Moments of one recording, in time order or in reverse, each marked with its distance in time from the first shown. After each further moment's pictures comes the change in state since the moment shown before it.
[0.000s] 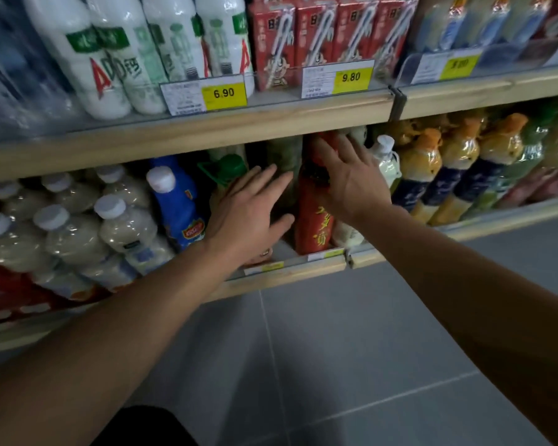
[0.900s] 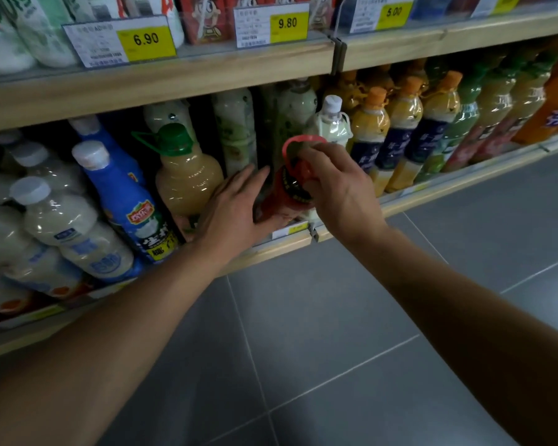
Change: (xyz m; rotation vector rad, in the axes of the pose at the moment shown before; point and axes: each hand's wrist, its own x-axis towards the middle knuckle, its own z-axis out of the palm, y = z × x) left_hand -0.012 0.018 0.078 -0.191 0.030 0.006; right_hand -0.099 0.004 -0.002 0.148 0.342 -0.058
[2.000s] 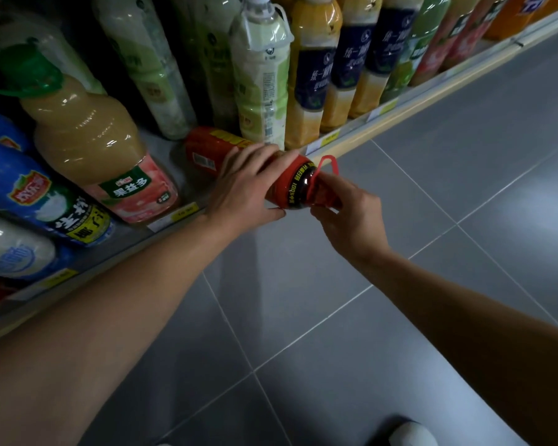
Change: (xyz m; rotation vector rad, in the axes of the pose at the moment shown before) left_hand 0.012 0.030 0.117 0.133 -0.138 0.468; right_hand -0.141 0.062 0.035 0.245 -0.054 0.579
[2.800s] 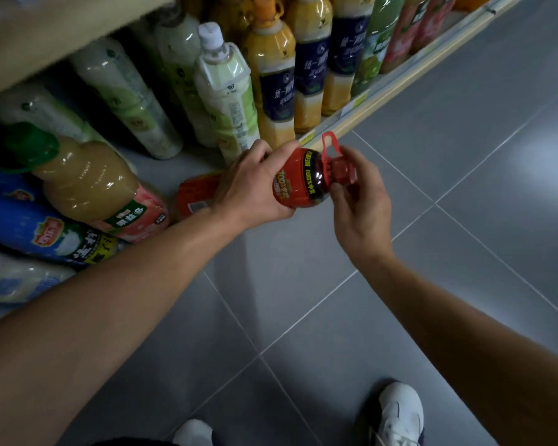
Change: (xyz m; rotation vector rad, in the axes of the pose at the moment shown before) left_hand 0.050 0.055 -0.061 -0.251 -0.159 -0.124; right_hand -0.003 -0.032 -0.065 0.277 0.235 0.207
